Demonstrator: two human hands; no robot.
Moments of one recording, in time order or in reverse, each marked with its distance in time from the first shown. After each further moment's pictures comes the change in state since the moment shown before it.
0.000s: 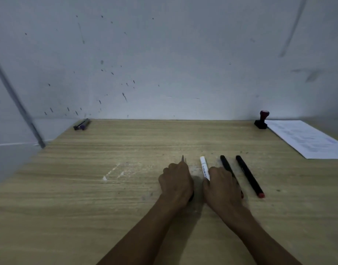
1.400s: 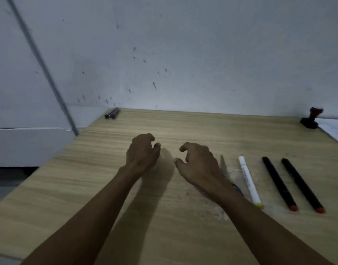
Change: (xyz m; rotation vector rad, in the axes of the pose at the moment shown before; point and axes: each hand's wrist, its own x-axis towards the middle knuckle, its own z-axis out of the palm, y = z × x) left_hand 0.072 -0.163 -0.066 -0.181 0.261 -0.064; right_hand 0.038 -0.124 0.036 0.311 -0.049 -0.316
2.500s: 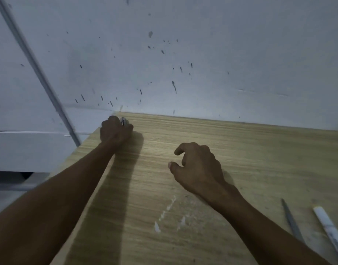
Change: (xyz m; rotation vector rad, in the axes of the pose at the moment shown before) left_hand 0.213 -0.148 -0.006 -0.013 0.194 -0.331; right_hand 0.124 -0.045 0.079 0.034 -0.126 0.005
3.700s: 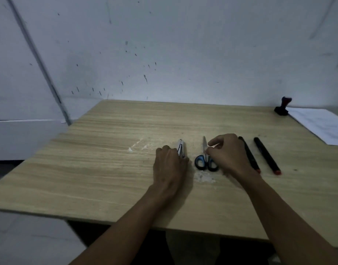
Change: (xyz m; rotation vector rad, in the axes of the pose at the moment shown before) left_hand -0.398 0.096 -0.032 0.034 -0.208 0.435; right_hand -0.202 0.102 -0.129 0.181 0.232 0.290
